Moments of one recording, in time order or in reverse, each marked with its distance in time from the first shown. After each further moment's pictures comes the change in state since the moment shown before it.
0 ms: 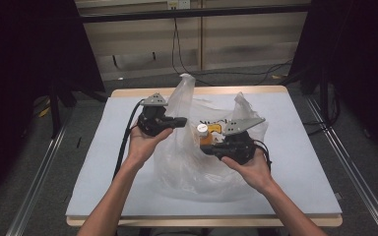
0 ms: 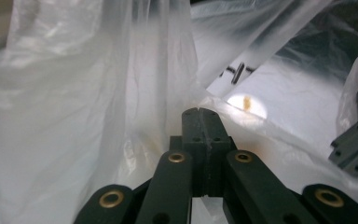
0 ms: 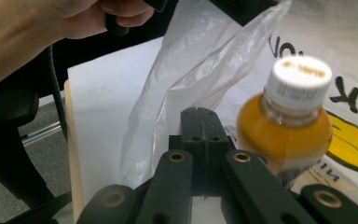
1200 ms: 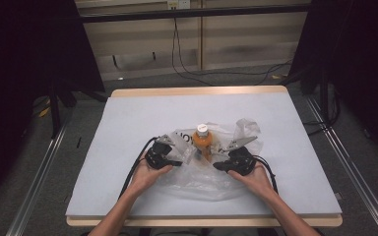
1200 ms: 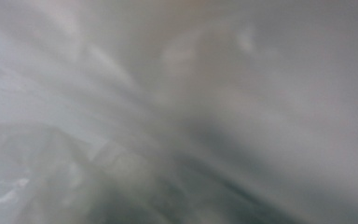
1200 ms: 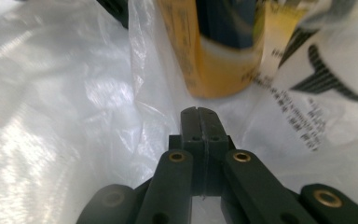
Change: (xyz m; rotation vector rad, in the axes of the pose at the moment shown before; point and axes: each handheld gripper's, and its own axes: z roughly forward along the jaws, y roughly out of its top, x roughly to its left) left arm 0.006 -0.113 0.061 0.300 -0.046 -0.045; right arm -0.050 -0.101 0.045 0.226 -0.055 0.125
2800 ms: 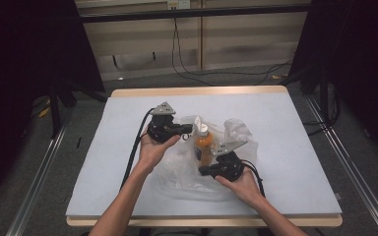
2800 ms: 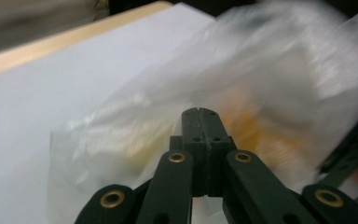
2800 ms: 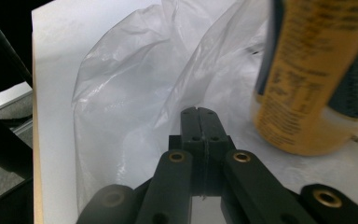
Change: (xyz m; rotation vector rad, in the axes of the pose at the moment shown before) left arm 0.000 0.078 -0.040 -0.299 0.020 -0.005; right arm 0.040 0.020 0.003 -0.093 0.074 -0.021
